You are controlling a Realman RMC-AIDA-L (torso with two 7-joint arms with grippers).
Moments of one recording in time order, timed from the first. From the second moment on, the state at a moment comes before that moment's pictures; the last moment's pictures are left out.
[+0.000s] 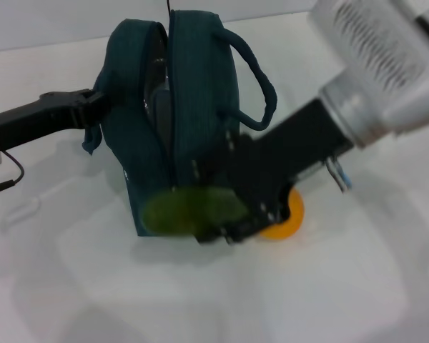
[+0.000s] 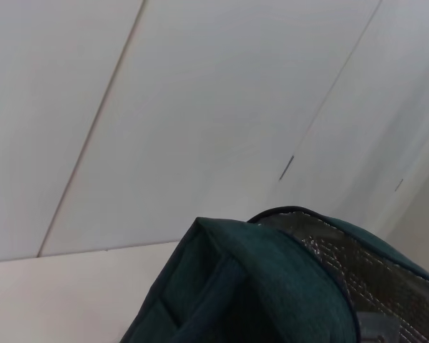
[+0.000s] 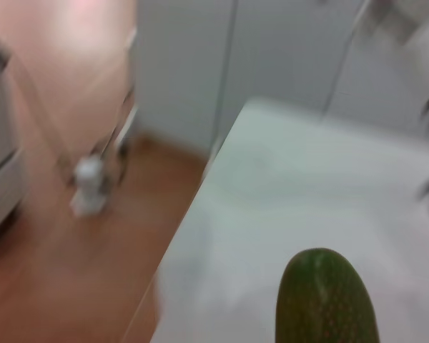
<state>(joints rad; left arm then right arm) -0.54 -2.08 0.92 0.69 1.71 1.28 -1.74 0.59 2.02 -1.42 -1.42 -1.86 -1.67 1.63</state>
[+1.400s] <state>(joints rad) -0.55 -2.08 0.93 0.71 1.62 1.46 -1.69 0.71 1.93 -0.91 -0.66 -1.32 -1.60 1.58</state>
